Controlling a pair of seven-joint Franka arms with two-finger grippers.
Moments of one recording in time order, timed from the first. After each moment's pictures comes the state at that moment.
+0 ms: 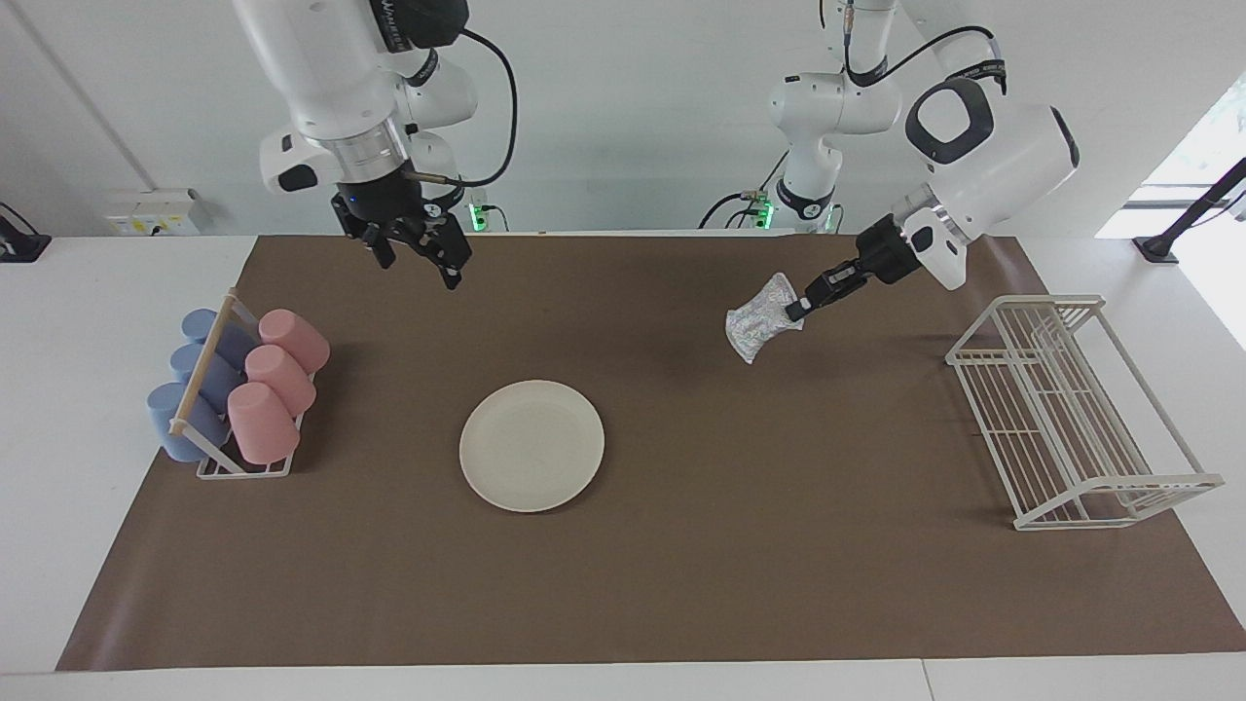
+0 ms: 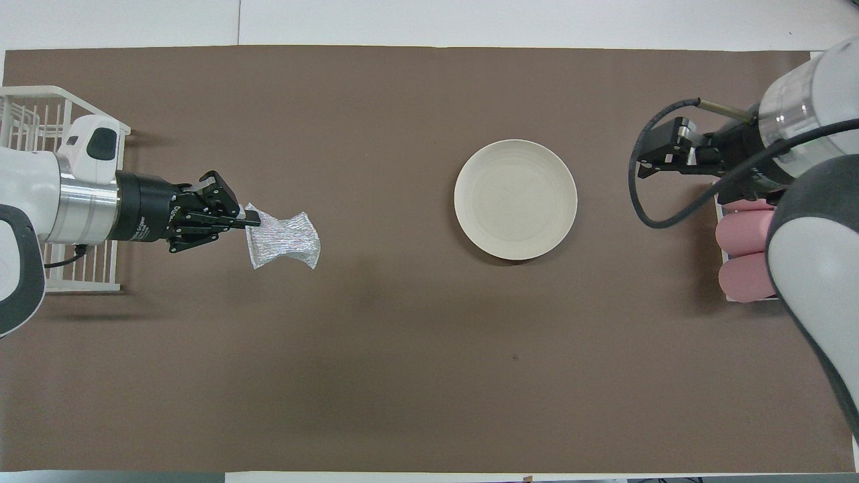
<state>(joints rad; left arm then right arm) -0.12 -0.05 -0.02 -1.94 -0.61 1.89 -0.42 0.19 0.08 -0.03 -1.42 0.06 1.52 0.42</state>
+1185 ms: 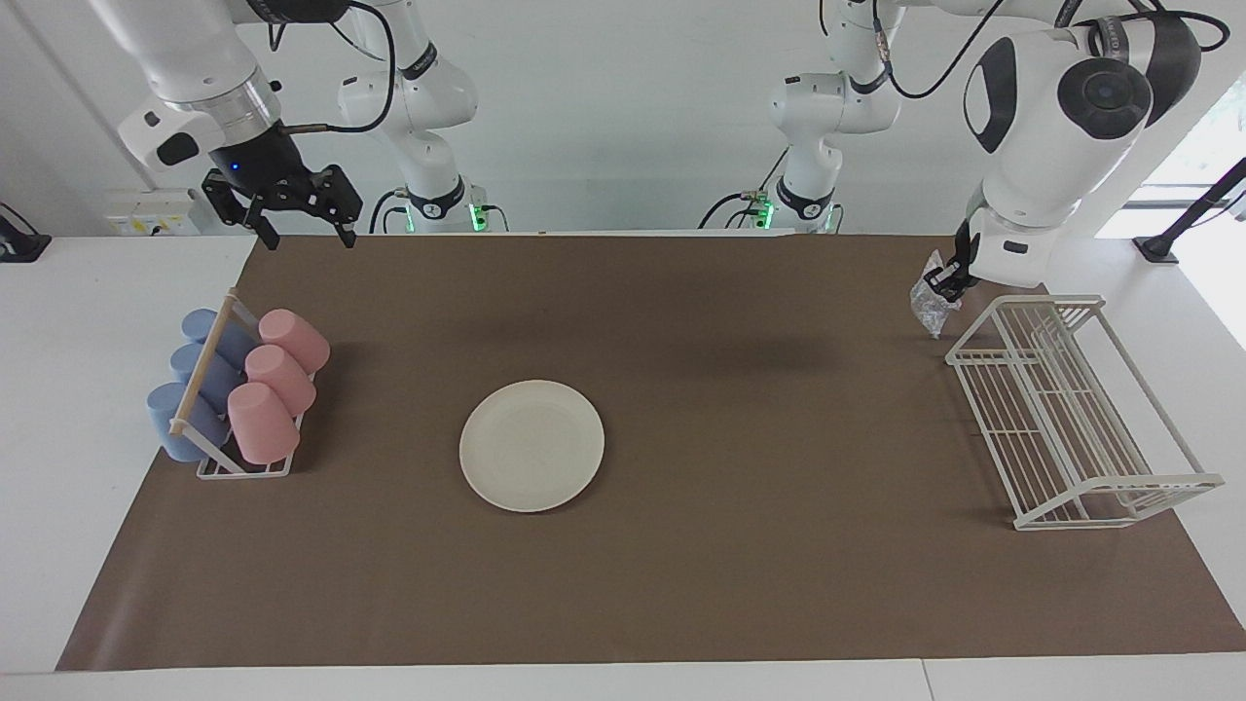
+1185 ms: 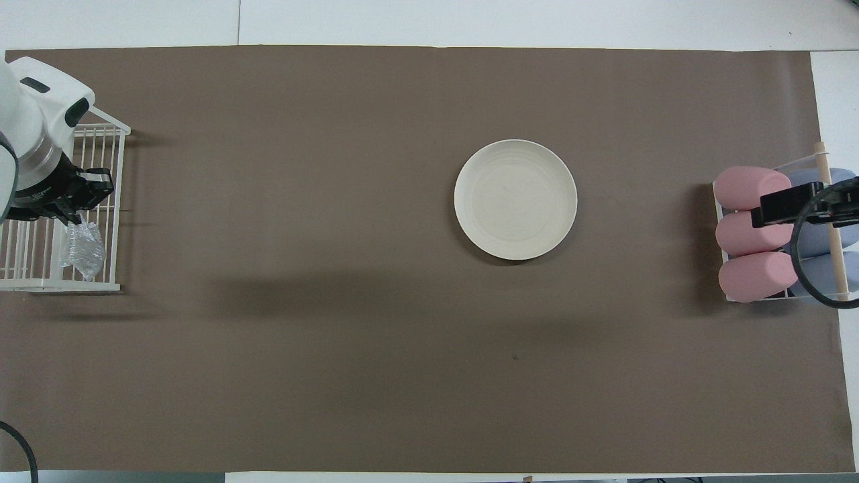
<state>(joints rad) -0.15 0.13 -0.06 -1.52 0.46 1.43 -0.42 0.15 -0.06 -0.16 -1.60 0.04 1.51 0.00</state>
